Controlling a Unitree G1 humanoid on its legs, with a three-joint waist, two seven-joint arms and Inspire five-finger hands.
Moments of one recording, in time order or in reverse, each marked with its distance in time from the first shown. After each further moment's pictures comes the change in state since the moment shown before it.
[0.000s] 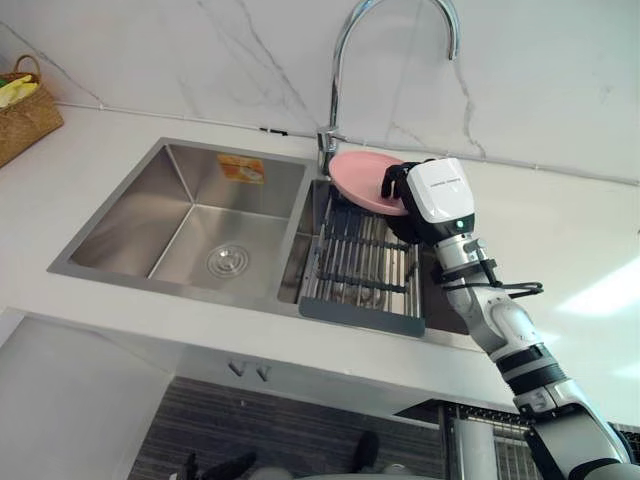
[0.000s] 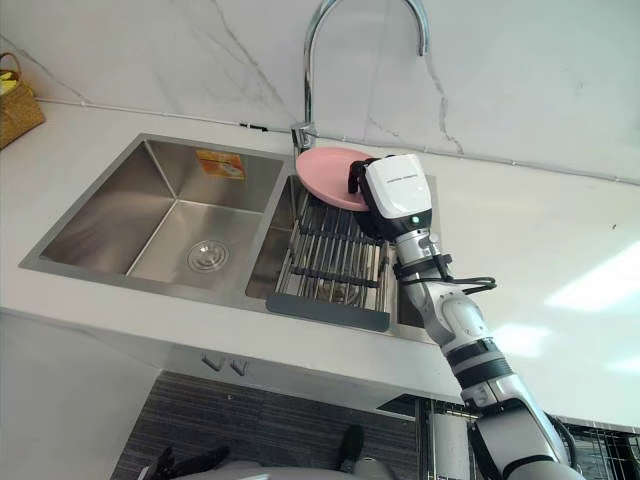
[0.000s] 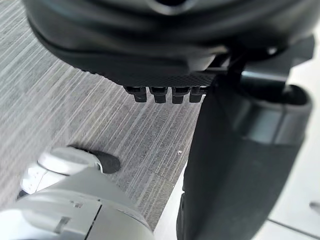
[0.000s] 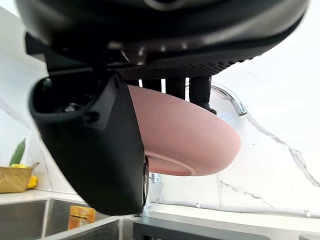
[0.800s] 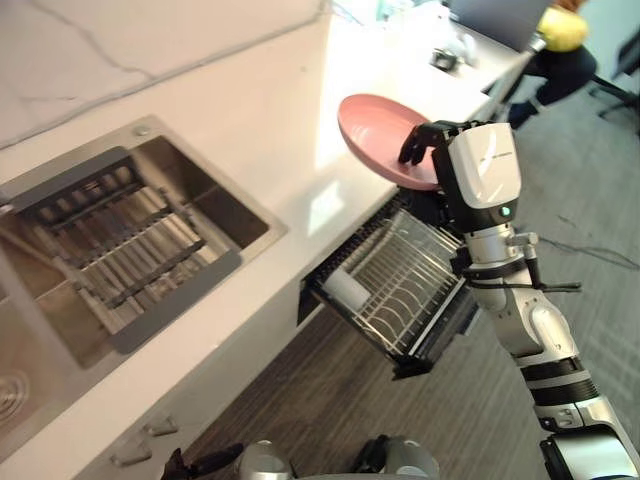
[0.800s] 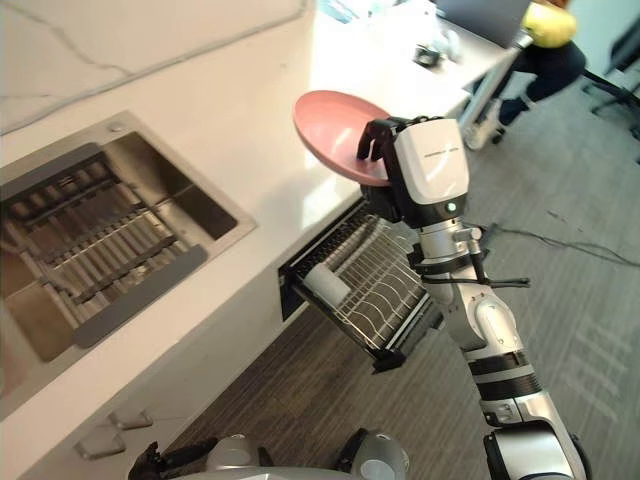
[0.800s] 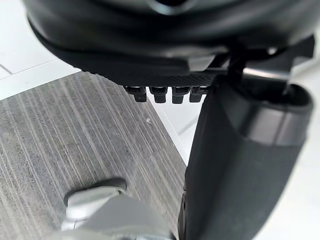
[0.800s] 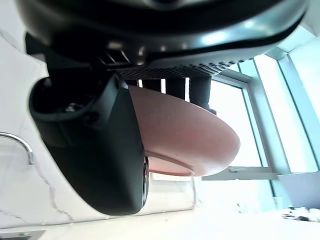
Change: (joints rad) left arm -0.115 0.049 -0.017 0.092 -0.098 0.028 0.064; right arm 0.013 -0.070 -0.103 -0.119 0.089 -0.079 -0.059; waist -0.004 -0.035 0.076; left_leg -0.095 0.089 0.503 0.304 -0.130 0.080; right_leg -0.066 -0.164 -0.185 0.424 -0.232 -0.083
